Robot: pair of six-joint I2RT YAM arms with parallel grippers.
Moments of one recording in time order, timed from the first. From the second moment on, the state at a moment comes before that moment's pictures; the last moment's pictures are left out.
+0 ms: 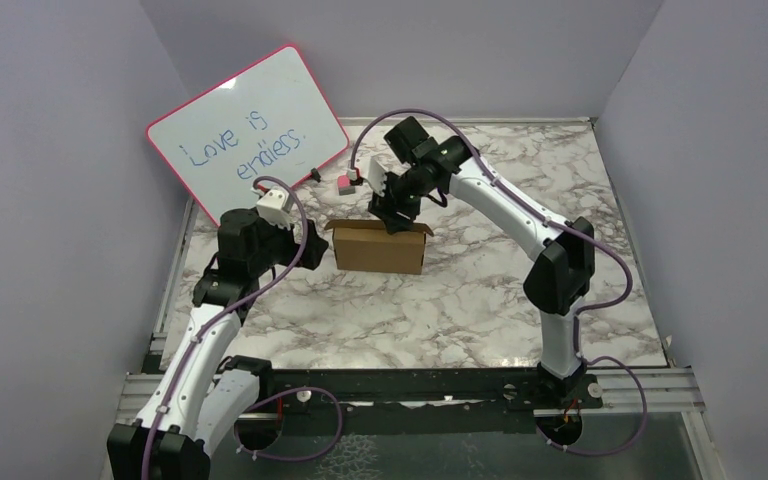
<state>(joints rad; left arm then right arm) -0.17 0.82 0.65 -0.26 0.33 -0.08 0.72 2.00 1.98 -1.04 -0.37 -0.66</state>
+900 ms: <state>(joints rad) -0.17 1.05 0.85 -0.32 0.43 -0.02 0.72 1.52 1.53 -0.75 -0.14 -0.18</state>
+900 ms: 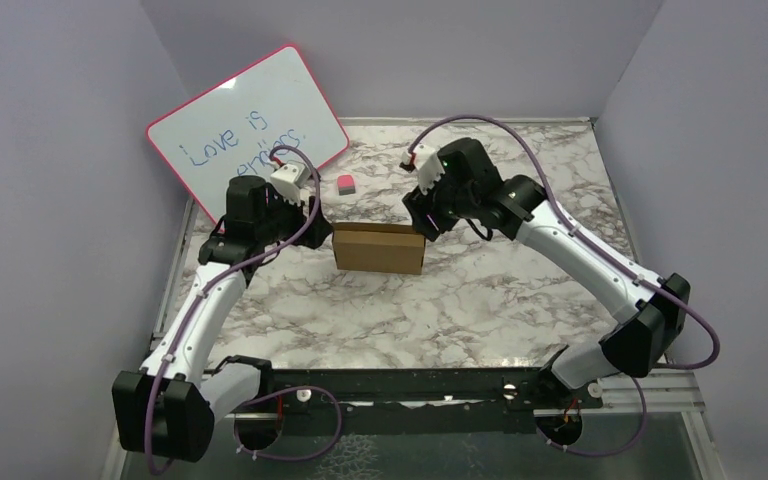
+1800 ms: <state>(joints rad) -0.20 1.23 0.99 -0.46 0.49 0.07 0.70 1.46 1.25 -0.56 0.01 -0.01</state>
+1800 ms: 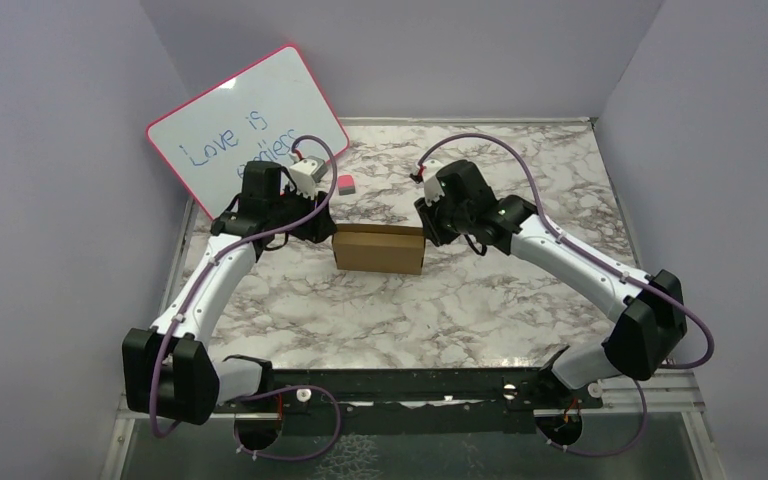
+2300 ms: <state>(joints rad) -0.21 1.28 1.02 -0.48 0.53 0.07 0.70 1.48 1.25 -0.54 0.01 -0.01</state>
